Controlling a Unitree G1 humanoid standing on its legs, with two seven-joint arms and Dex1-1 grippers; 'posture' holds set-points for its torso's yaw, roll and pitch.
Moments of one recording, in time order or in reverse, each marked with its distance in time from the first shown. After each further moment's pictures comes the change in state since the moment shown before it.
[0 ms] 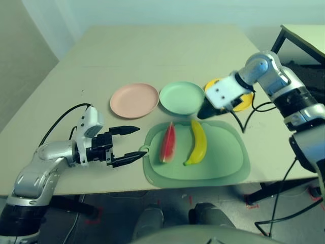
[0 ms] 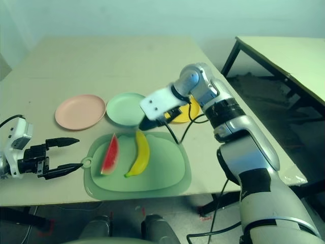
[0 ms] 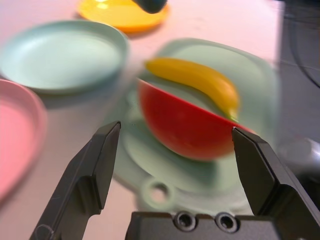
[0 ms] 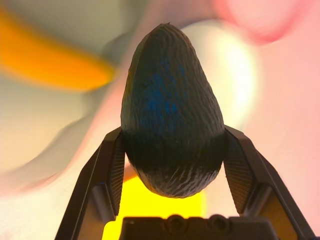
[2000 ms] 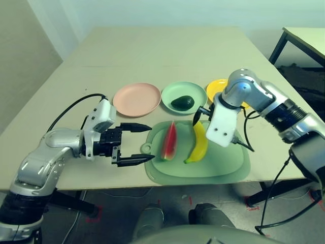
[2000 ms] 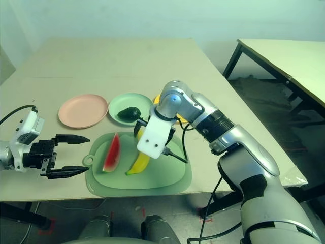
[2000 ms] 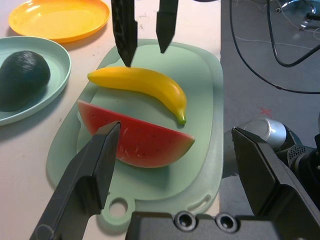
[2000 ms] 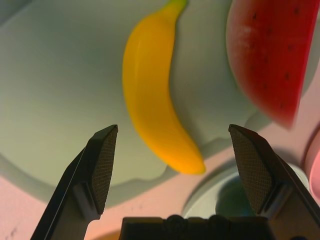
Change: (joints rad) left arm -0.065 0.075 -0.064 -0.057 -0.038 0.037 -0.206; right arm 0.271 -0.144 0.228 -0.604 0.080 -0.147 0.248
